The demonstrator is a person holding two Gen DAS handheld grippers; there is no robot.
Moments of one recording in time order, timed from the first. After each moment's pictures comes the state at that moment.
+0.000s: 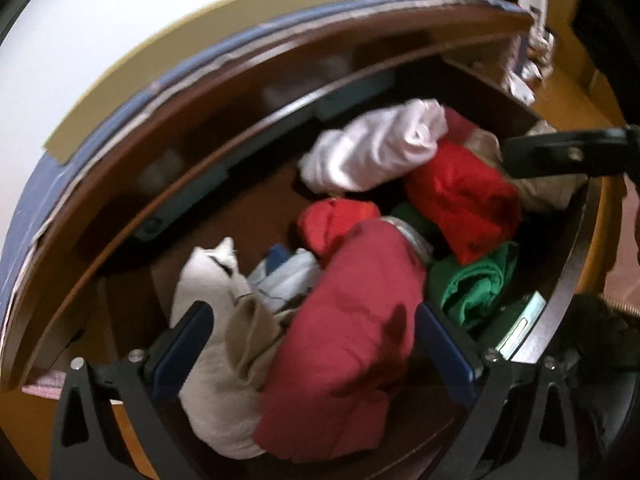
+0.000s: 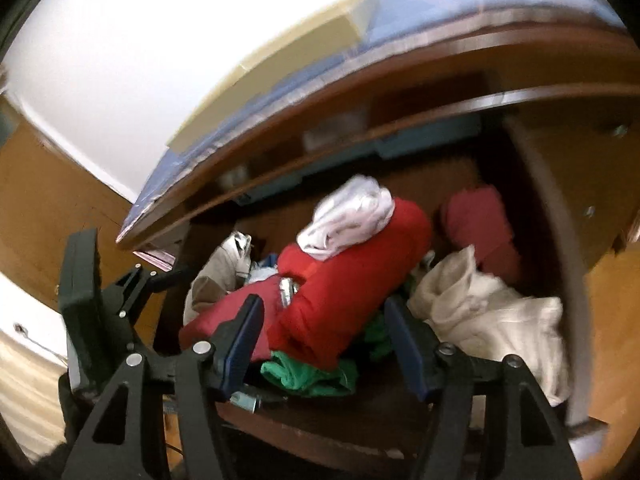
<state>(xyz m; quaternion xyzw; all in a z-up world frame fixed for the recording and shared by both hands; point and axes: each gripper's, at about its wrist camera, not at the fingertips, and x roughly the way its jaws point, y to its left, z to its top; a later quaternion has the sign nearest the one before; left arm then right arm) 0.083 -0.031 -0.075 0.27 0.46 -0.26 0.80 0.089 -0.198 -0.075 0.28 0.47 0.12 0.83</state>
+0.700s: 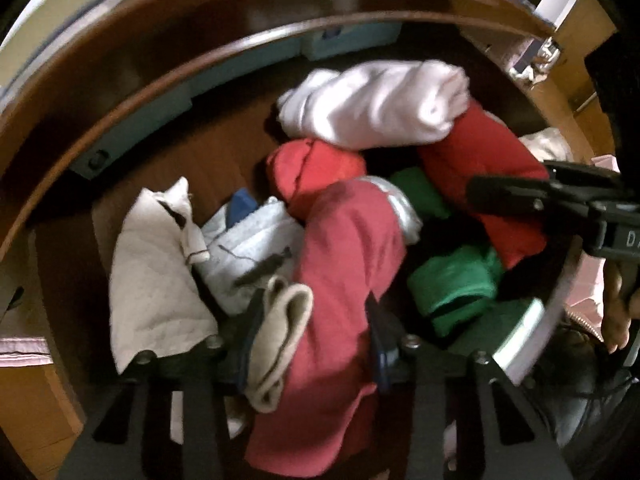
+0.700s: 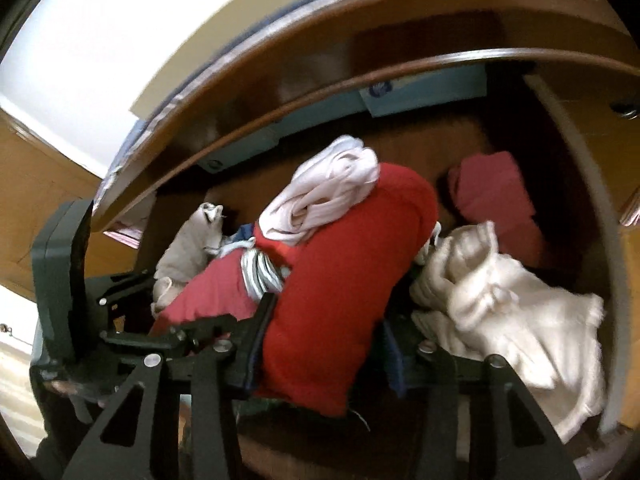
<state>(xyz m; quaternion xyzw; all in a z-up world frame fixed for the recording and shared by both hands) 0.101 -0.025 -0.081 0.18 0.57 -0.28 0.75 0.088 -0.179 -0.083 0.25 0.50 0.11 0.82</state>
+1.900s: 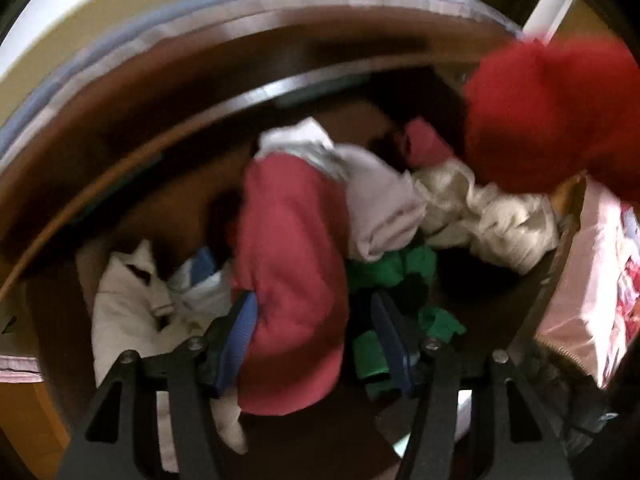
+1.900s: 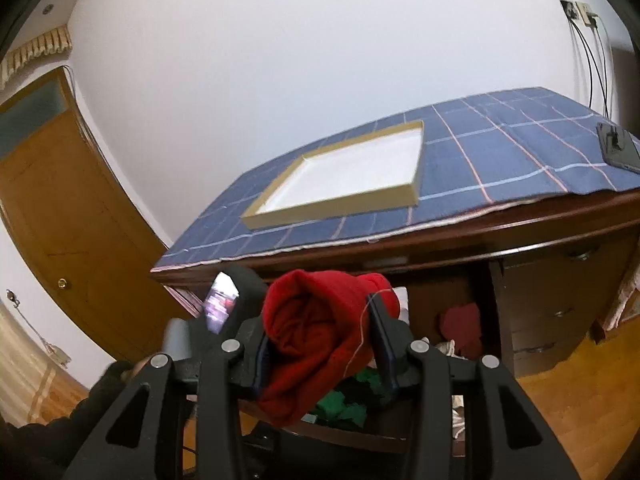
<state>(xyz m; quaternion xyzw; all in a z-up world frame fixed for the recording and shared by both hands) 0.113 -0.058 -0.072 0.18 0.55 -0.30 0.76 0.024 -0.209 0.058 0.21 0.30 0.14 0.92</state>
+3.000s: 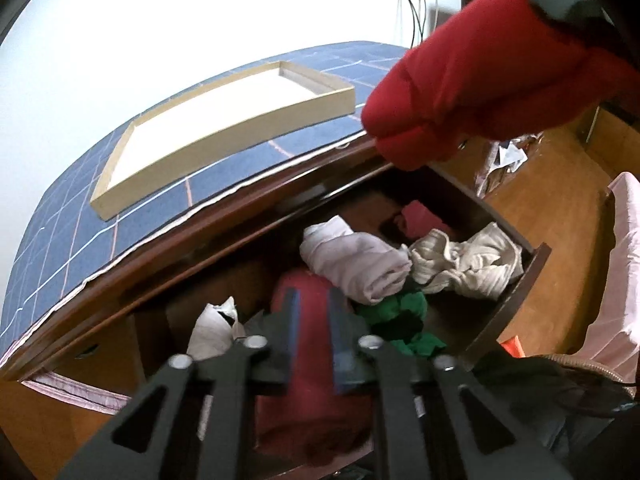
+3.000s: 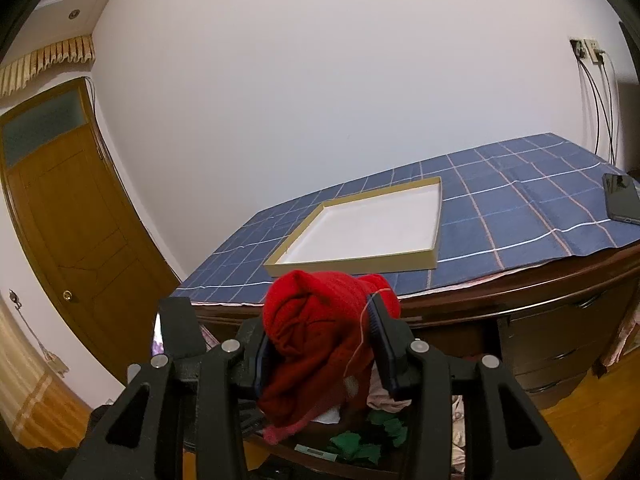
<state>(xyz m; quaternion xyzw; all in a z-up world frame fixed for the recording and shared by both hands) 0.048 -0.031 0.025 0.19 0.39 -0.27 0.86 0.020 -0.199 0.101 0.20 0.23 0.14 0.94</state>
